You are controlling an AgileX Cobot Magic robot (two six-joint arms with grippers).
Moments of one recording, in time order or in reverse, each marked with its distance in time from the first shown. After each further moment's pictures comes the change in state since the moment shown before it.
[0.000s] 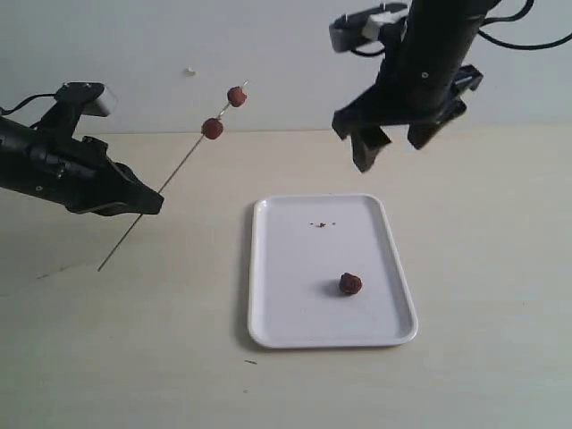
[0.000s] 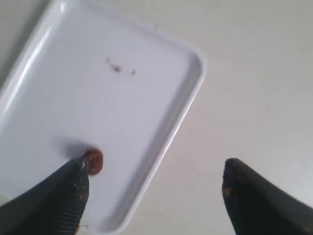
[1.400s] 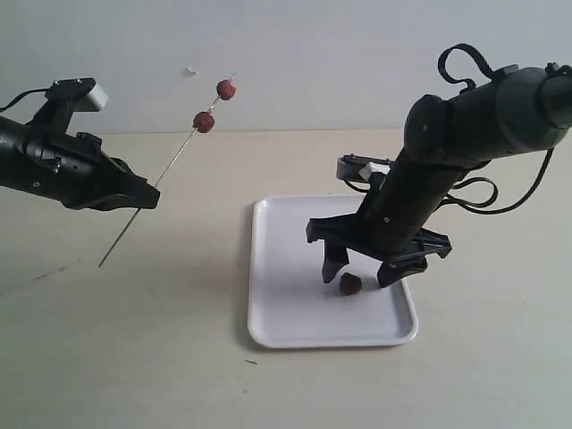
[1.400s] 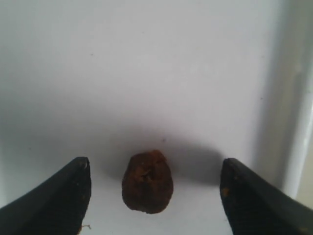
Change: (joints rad) left arm 0.012 0.000 0.000 -0.030 -0.009 -0.017; right arm 0.000 0.116 0.438 0.351 -0.457 0.176
